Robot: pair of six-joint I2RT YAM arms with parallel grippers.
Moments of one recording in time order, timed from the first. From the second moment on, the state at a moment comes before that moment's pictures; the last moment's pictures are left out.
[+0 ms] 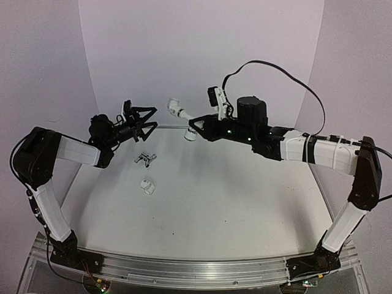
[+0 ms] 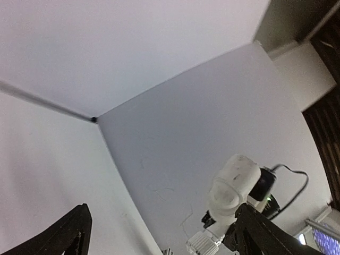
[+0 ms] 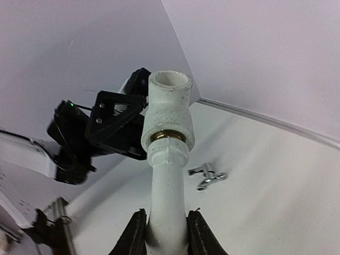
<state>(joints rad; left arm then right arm) -0.35 1.79 0.96 1.15 0.70 -1.29 0.80 1.69 1.35 0.21 -0.23 0.36</state>
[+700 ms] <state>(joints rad) -0.36 1.70 1.15 0.24 0.61 -1.31 0.85 1.92 1.56 -0.07 0.24 -0.35</state>
